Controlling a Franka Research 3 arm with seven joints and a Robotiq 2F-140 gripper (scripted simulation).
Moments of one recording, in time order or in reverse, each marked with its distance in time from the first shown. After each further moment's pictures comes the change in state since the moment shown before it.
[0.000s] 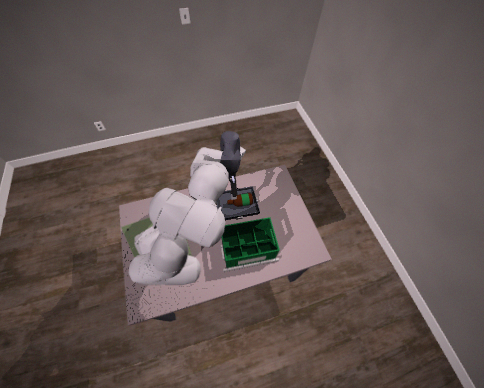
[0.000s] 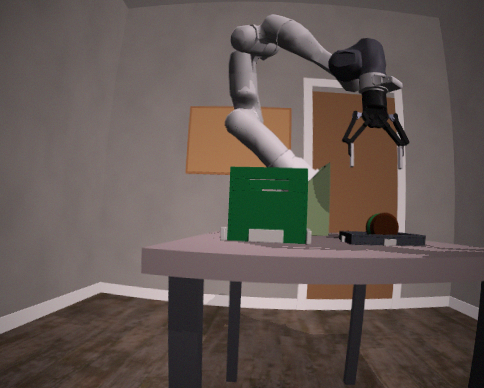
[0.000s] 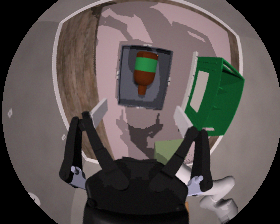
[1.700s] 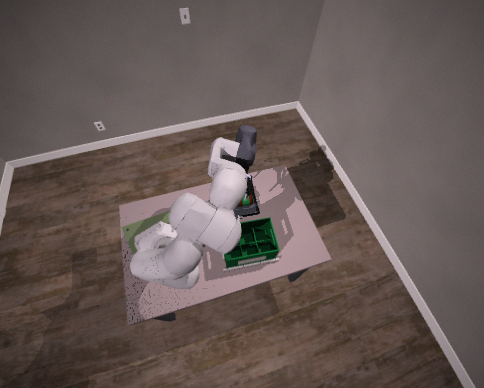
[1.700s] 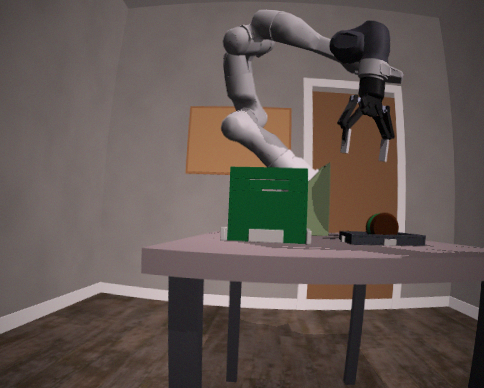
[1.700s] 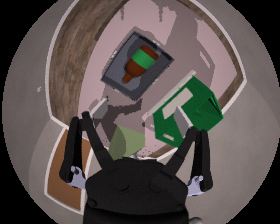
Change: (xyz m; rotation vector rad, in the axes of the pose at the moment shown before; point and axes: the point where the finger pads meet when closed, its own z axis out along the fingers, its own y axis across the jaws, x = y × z) arm 0.024 0.040 -0.025 -0.082 -0.165 -0.532
